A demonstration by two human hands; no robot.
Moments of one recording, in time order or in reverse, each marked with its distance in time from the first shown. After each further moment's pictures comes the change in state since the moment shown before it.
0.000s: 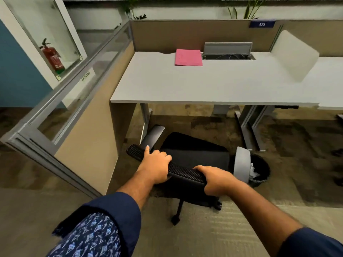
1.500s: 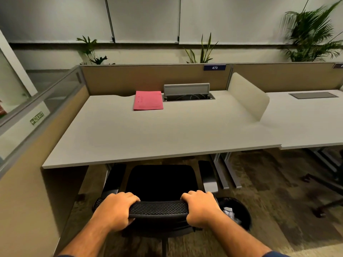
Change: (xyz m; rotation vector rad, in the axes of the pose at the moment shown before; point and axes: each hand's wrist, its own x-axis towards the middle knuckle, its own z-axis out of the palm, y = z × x) left_hand 0.219 -0.014 -0.069 -0.149 0.121 0.132; right_hand 0.127 0.163 -0.152 -0.179 0.360 0.028
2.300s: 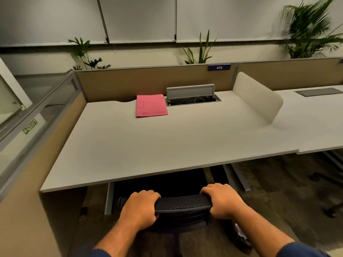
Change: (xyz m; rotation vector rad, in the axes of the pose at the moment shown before) left_hand 0.112 -0.045 -0.010 0.039 0.081 0.040; right_hand 0.103 0.028 -0.041 -0.054 0.088 0.038
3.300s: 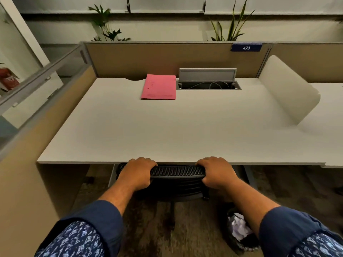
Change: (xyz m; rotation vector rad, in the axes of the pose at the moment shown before) left_hand 0.109 0.030 -0.011 -0.038 -0.120 -0.201; right_hand 0.106 0.100 -0.021 -0.033 0.034 -0.152
